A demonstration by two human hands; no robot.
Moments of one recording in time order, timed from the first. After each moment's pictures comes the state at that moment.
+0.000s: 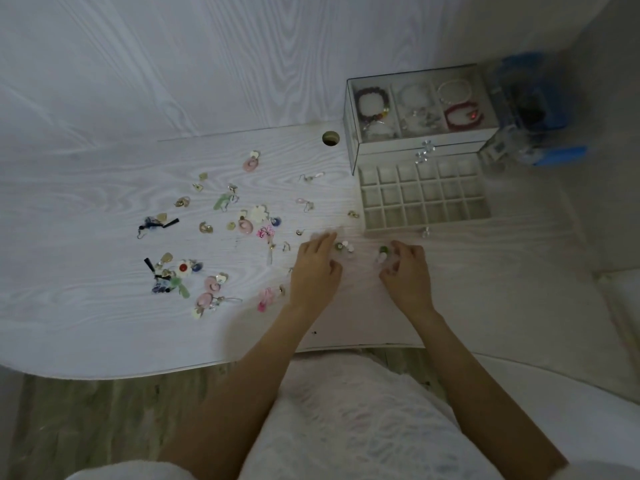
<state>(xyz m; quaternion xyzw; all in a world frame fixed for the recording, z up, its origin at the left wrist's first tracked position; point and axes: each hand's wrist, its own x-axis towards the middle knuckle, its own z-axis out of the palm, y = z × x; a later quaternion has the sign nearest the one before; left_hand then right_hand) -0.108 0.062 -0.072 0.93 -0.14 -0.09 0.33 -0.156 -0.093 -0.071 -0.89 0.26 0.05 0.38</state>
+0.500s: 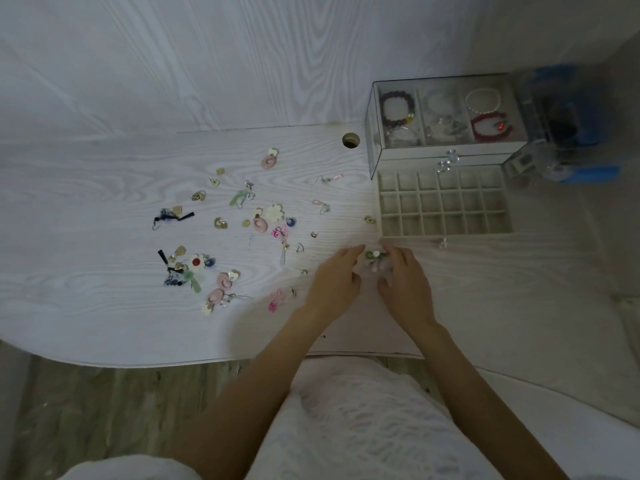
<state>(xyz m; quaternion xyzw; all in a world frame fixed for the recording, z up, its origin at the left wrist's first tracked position) -0.110 0.060 -0.054 0.90 -0.17 -0.17 0.35 -0.153 -0.072 -0.061 -0.93 0.15 0.05 0.33</state>
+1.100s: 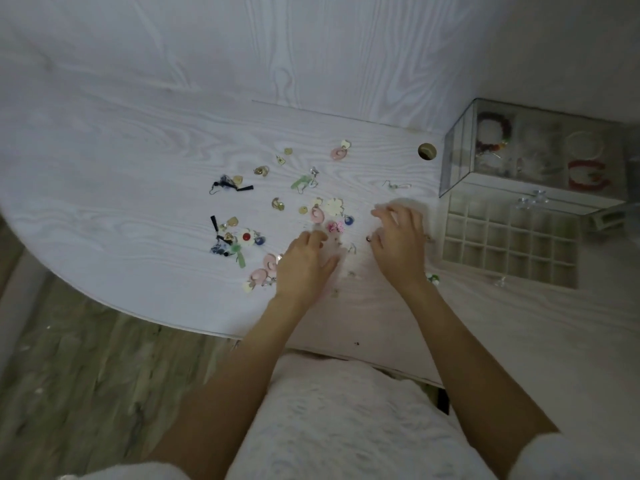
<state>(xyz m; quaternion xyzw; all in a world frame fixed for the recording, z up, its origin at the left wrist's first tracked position) -0.086 0.167 -0.069 0.96 0.01 -0.06 0.28 -0.049 -0.002 -0.072 -0.97 -0.02 -0.02 0.22</state>
